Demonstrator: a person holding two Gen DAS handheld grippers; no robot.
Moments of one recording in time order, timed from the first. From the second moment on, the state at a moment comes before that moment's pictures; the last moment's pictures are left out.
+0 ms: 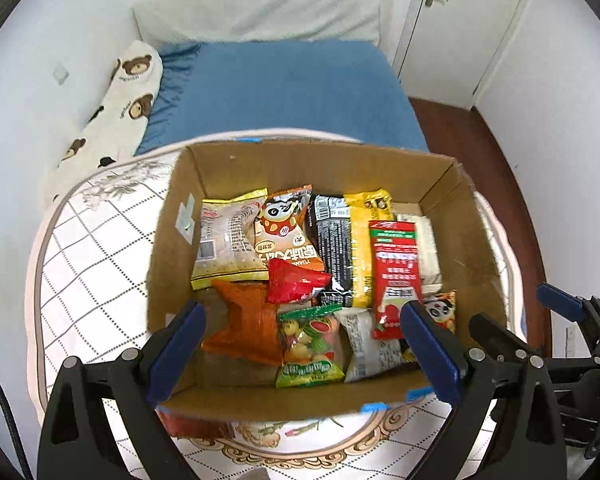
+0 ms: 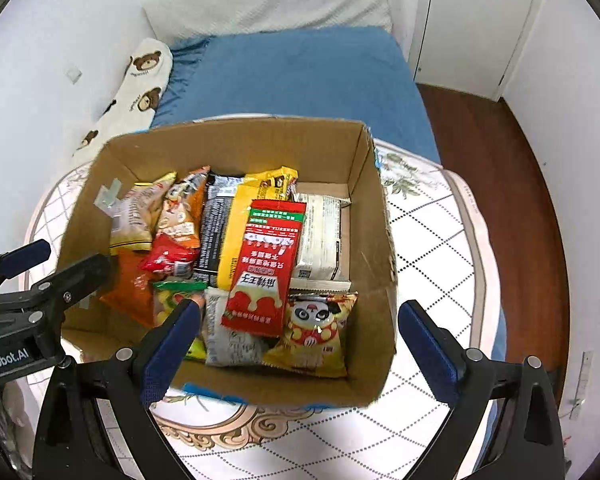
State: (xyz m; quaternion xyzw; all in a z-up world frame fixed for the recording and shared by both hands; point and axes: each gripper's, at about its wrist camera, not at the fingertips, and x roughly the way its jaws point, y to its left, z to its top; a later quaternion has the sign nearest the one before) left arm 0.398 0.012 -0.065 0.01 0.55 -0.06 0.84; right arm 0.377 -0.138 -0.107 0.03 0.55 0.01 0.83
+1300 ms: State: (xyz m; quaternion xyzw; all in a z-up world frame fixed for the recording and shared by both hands) left arm 0.173 0.173 -0.196 0.00 0.66 0.08 0.75; right arm 0.185 0.026 -0.284 0.17 0.74 0.18 0.62
